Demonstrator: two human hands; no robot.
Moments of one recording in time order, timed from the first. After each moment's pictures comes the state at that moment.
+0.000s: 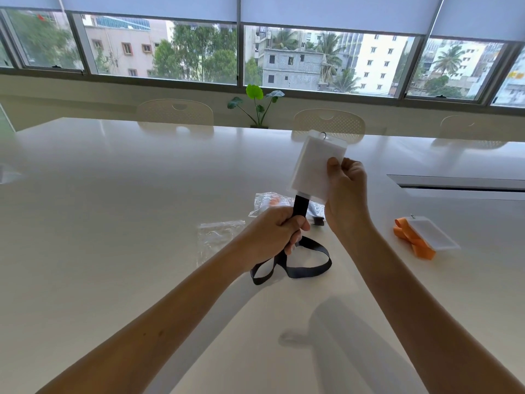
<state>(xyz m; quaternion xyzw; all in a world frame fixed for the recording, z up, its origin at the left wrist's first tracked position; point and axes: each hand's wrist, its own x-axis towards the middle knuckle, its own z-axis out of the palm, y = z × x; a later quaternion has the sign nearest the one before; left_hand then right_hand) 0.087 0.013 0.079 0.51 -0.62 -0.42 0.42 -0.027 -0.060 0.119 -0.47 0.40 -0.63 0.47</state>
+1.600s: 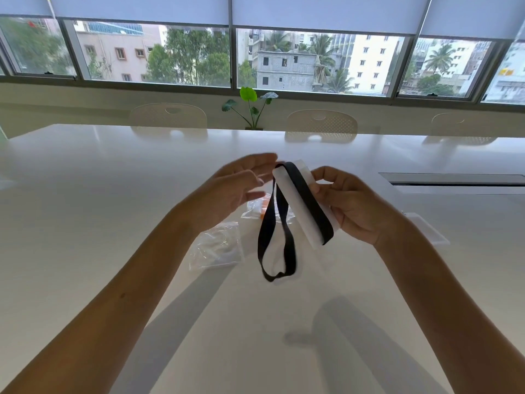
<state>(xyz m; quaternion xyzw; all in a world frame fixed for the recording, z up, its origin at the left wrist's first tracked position) 0.144 -0.004 0.121 0.37 -0.63 -0.49 0.48 -0.084 -0.038 0.127 -0.64 0.21 -0.35 0.65</state>
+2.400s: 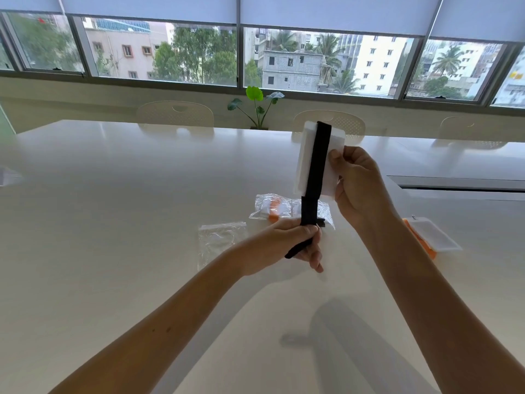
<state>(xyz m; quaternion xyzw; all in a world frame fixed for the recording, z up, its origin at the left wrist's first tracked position) 0.085 0.021 0.081 0.37 -0.63 -0.56 0.38 -0.042 -0.055 0.141 -0.51 0.31 -0.59 0.55</state>
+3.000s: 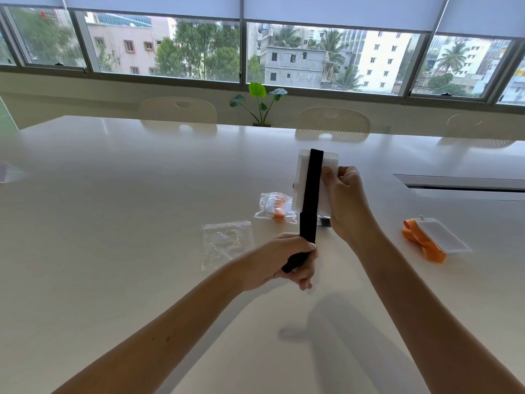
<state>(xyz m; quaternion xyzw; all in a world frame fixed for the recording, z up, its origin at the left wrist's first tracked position) 0.099 0.021 0.056 0.37 -0.59 -0.63 0.34 -0.021 -0.073 0.109 -0.52 0.44 -0.55 0.49</state>
